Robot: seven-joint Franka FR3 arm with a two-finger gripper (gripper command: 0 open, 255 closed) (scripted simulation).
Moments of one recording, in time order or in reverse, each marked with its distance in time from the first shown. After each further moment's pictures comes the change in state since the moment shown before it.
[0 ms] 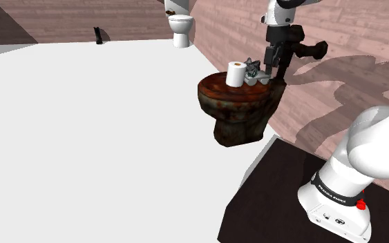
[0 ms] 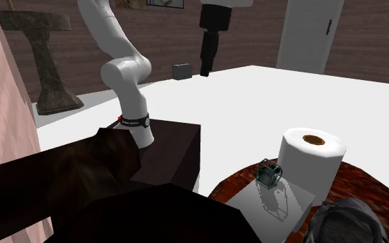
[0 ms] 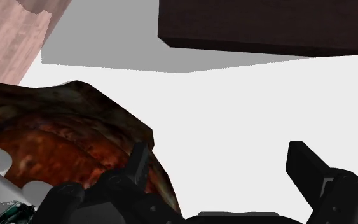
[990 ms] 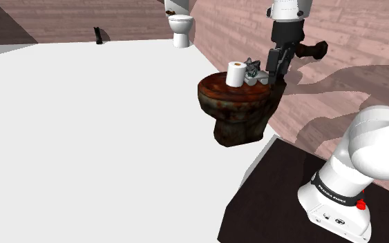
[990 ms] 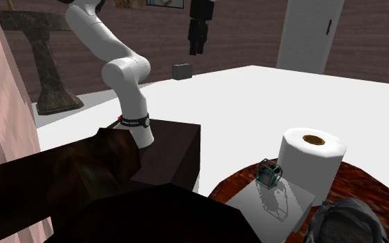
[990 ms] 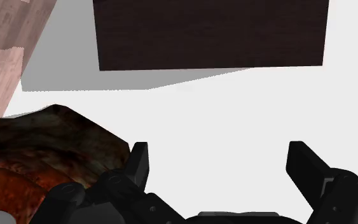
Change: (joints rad) arm 0.056 -0.292 0.269 -0.140 0.134 -0.161 0.357
